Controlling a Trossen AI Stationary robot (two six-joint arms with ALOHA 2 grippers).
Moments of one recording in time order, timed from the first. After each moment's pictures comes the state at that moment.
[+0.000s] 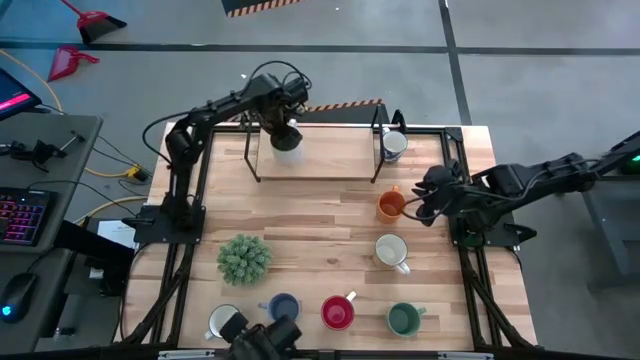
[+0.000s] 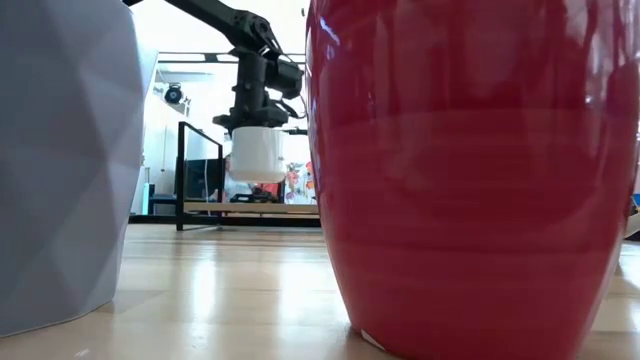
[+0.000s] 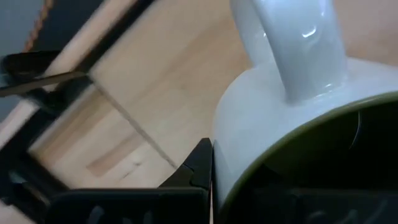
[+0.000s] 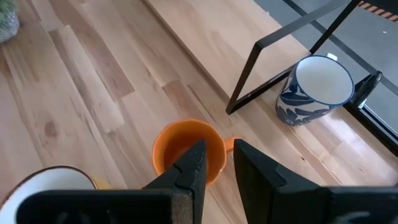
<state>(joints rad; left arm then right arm) 0.69 2.04 1.89 -1.40 -0.13 -0.18 0.28 0.88 1.00 -1.12 0.60 0.68</state>
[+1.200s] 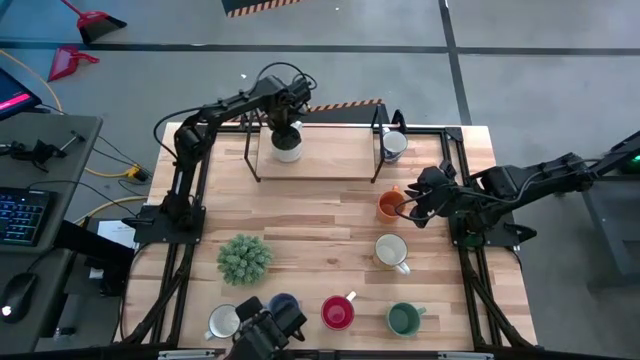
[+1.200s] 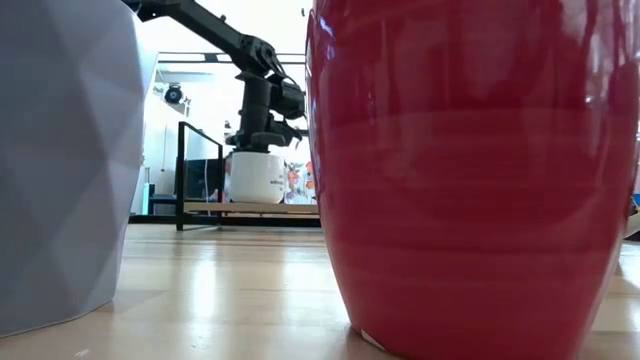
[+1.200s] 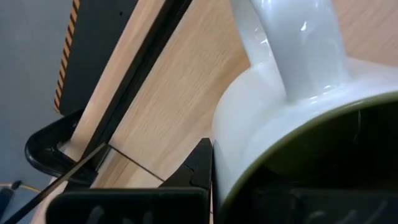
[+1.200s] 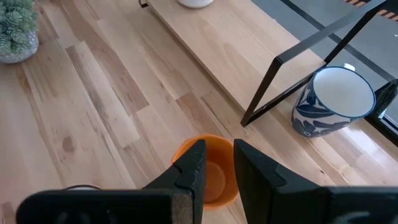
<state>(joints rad) 0.73 2.13 1.89 -1.28 -0.16 0.13 0.28 0.92 1.00 -1.03 0.60 0.68</state>
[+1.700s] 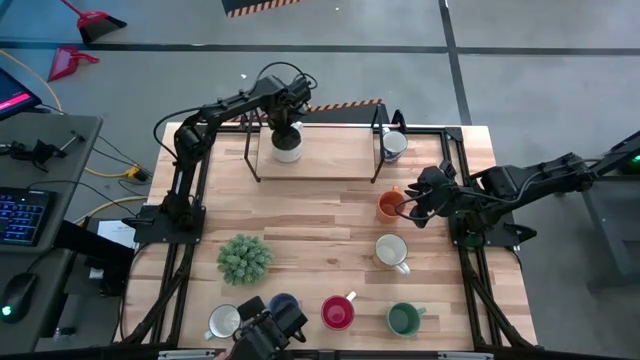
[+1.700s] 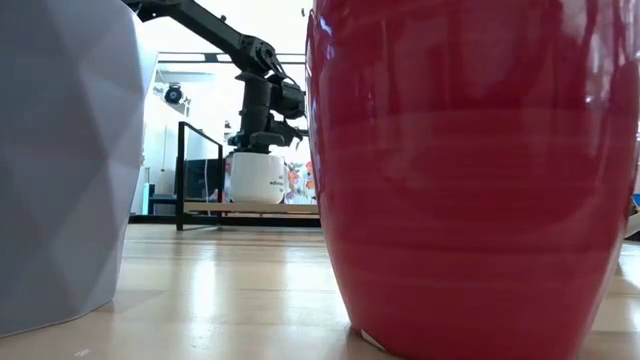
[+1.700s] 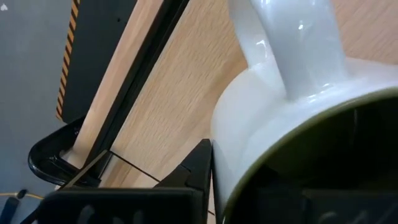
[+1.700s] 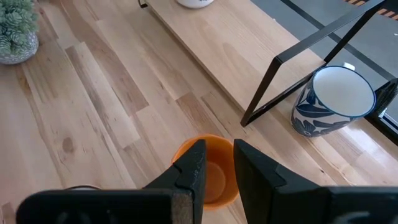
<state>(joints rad) 0.73 2.13 1.89 -1.27 -0.16 0.17 0.28 0.92 1.00 -1.03 0.60 0.68</state>
